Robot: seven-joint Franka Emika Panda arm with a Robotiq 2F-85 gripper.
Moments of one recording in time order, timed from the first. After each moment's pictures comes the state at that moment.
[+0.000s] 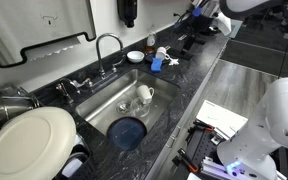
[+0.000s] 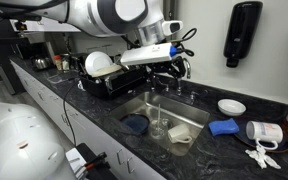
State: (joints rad) arm 0.01 -0.74 -0.28 -2.60 -0.28 2.20 -0.40
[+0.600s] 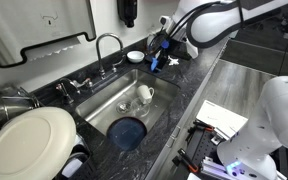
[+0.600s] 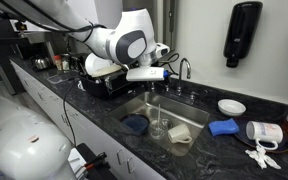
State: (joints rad) arm 0.17 -0.49 -0.25 -2.66 -0.10 2.56 -0.45
